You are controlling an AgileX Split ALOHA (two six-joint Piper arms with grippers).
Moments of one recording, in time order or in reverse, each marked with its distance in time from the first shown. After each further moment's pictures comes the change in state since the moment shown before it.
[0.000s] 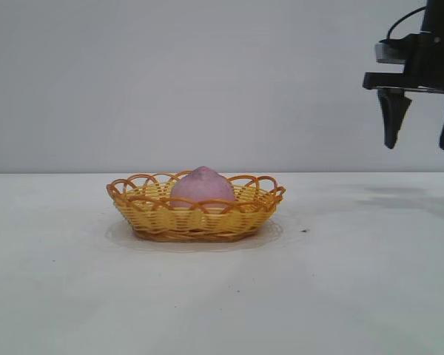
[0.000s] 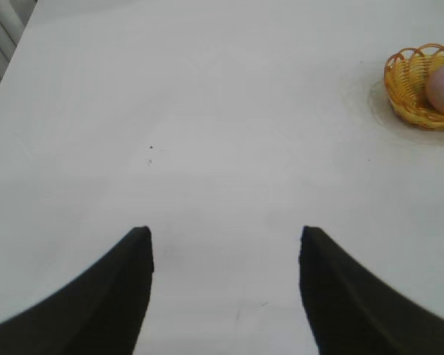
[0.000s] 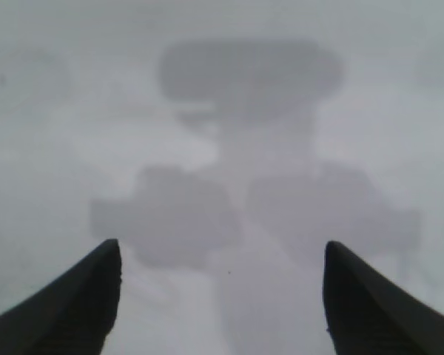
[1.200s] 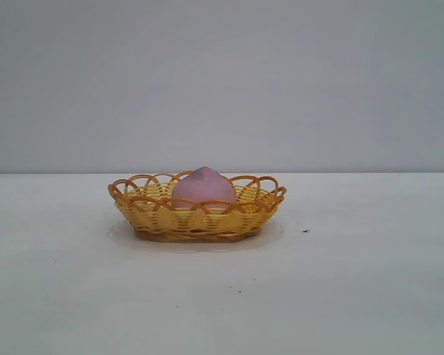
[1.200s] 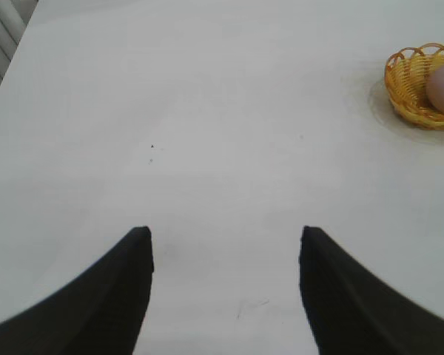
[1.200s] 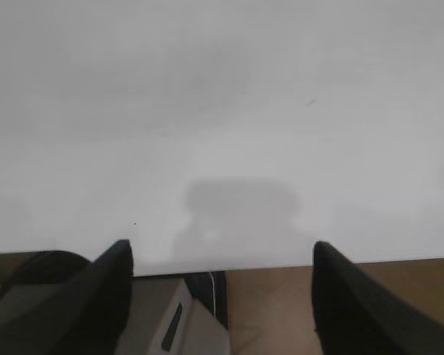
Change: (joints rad) left arm 0.000 0.000 0.000 0.000 0.000 0.000; right arm 0.000 -1.684 1.258 -0.101 0.084 0.071
